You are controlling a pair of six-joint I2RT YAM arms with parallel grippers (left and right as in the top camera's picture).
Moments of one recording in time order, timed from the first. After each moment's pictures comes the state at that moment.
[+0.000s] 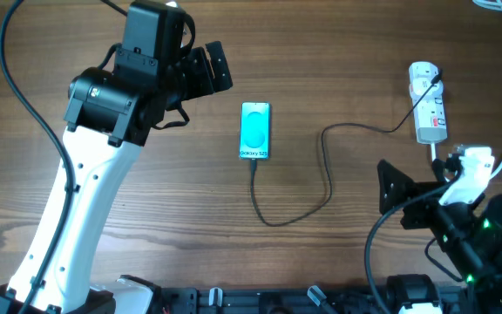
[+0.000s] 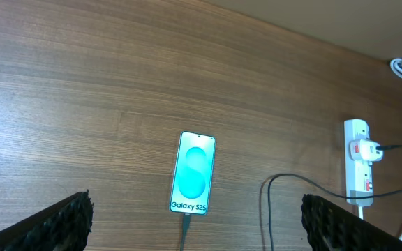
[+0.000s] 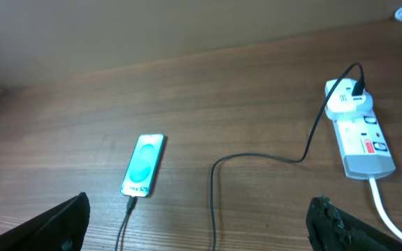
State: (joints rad) left arm -0.37 1.51 1.77 -1.09 -0.03 -0.54; right arm 0.05 0.53 0.97 -0.90 -0.18 0.21
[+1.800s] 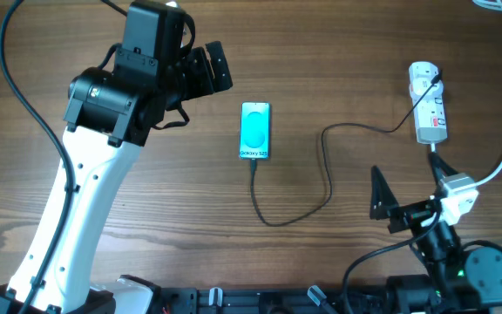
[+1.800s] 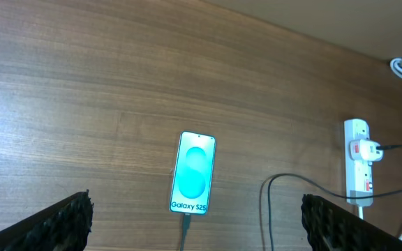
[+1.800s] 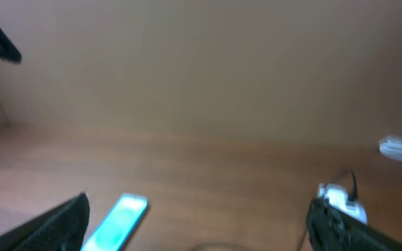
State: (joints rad) left arm -0.37 1.51 1.77 -1.09 -0.03 -0.54; right arm 0.05 0.13 0.46 -0.34 -0.20 0.05
